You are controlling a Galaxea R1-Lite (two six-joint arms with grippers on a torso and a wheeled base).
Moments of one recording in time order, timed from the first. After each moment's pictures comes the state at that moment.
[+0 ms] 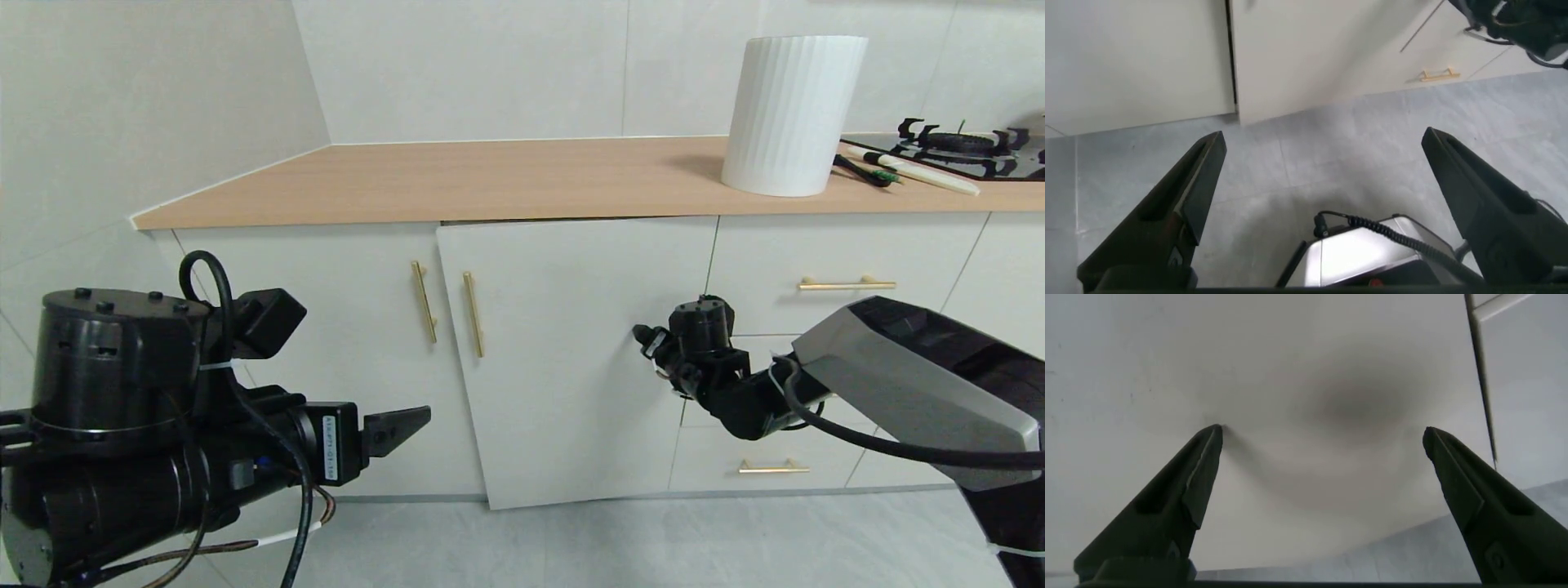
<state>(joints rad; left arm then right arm) -0.49 1.37 -0.66 -0.19 0.09 -0.32 0.41 2.46 -1.41 -0.71 -0.32 0.78</state>
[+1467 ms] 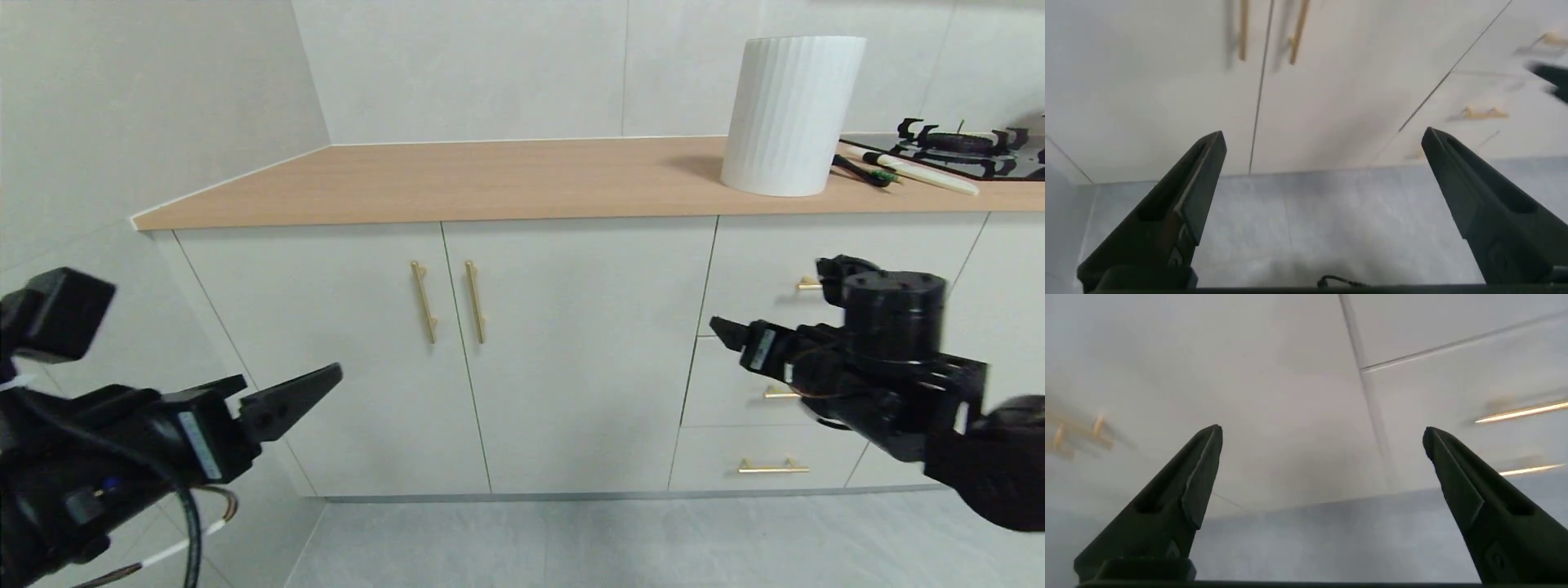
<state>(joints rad) -0.41 1.10 -0.49 -0.38 0.16 -0.32 0.46 1.73 -0.67 -0.83 -0.35 0.41</state>
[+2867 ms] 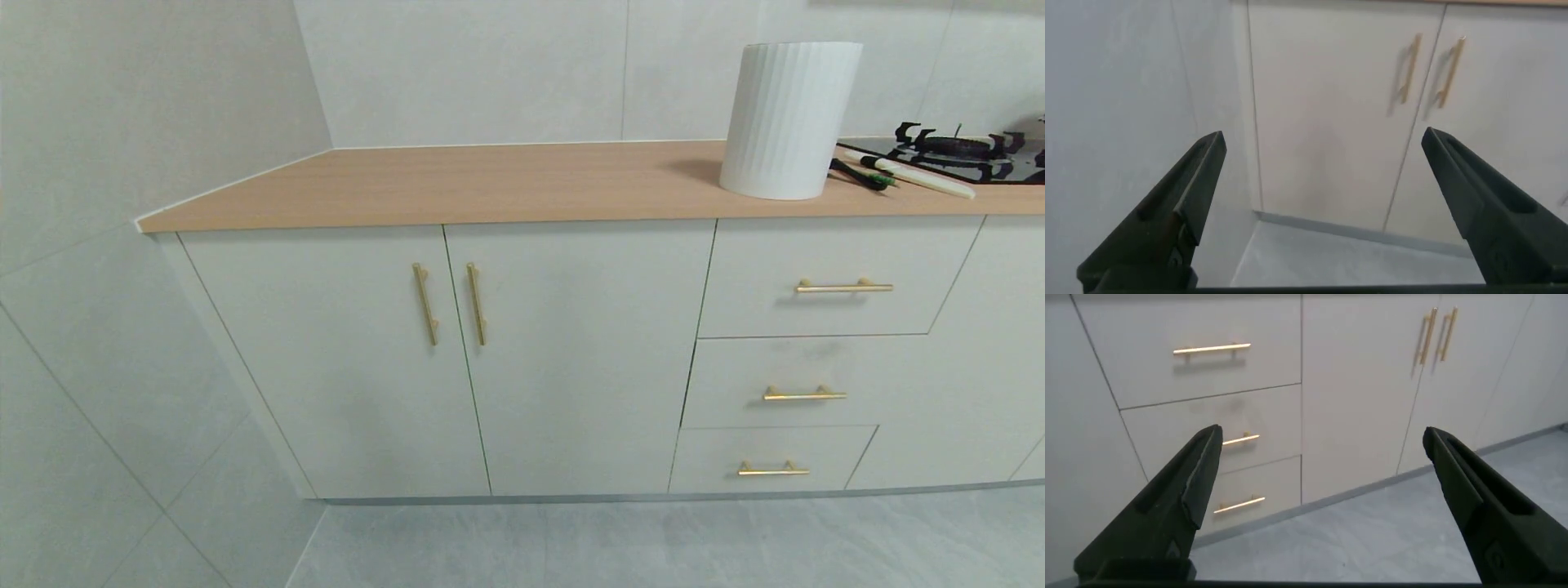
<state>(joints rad) -0.01 0.02 -0.17 0.03 0.21 -0.02 0.00 0.01 -0.17 0.00 -0.41 -0.09</state>
